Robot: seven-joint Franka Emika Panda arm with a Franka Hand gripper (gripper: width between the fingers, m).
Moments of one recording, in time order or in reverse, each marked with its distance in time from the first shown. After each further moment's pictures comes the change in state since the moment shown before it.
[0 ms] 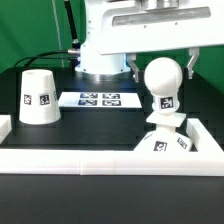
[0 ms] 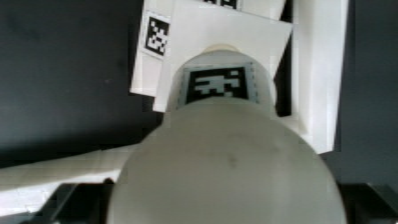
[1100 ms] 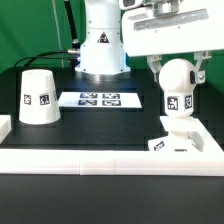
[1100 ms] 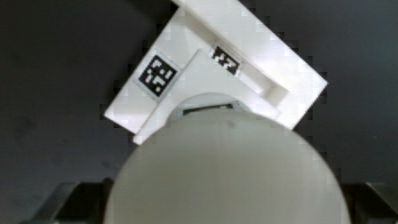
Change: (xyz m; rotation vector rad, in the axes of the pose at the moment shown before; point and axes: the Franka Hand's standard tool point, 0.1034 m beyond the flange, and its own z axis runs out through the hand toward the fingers) arm -0.003 -0.020 0.005 0.037 -0.032 0.784
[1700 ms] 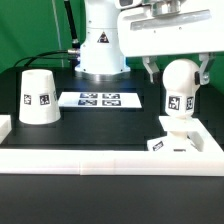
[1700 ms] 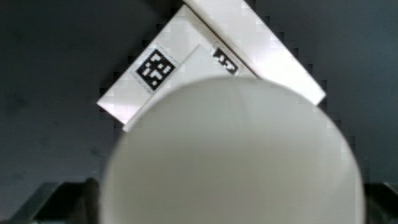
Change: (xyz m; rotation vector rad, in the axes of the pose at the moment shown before) arm 0.004 -0.004 0.003 -0.021 -0.026 -0.212
